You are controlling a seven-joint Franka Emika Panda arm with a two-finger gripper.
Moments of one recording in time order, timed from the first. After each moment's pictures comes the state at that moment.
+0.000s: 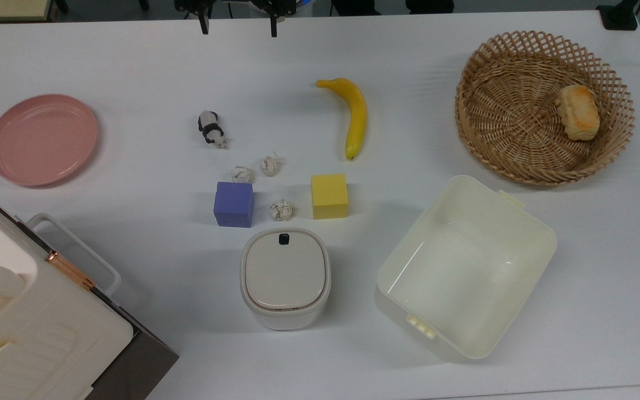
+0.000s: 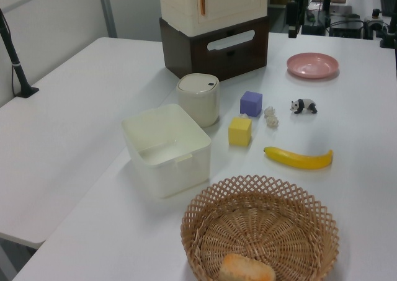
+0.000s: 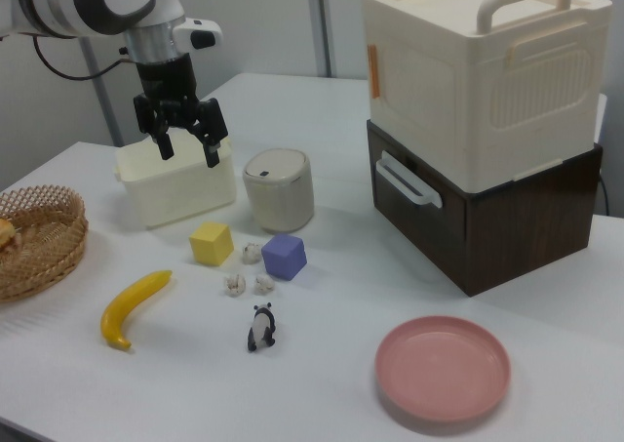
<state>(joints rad) 0.08 0.02 -0.06 -1.60 -0.04 1.60 0.00</state>
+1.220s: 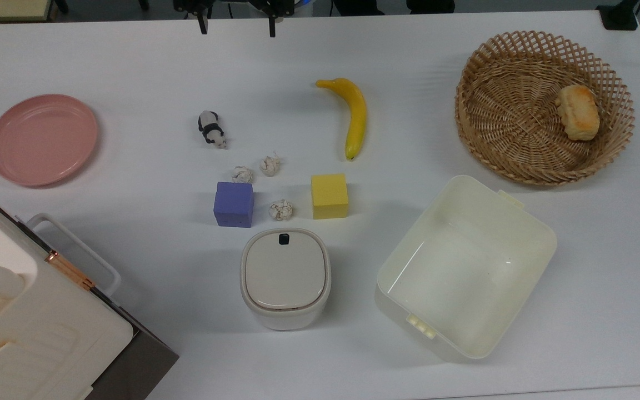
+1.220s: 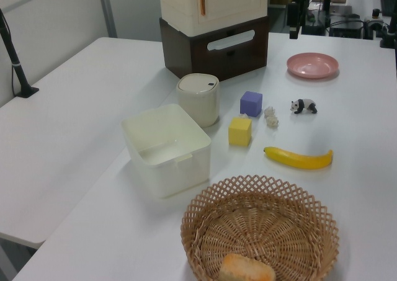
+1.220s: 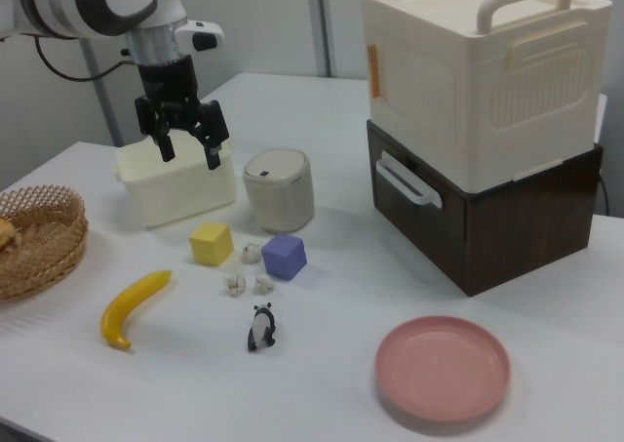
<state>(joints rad) 0.08 0.02 -0.07 -1.60 -0.04 1.60 0.00</state>
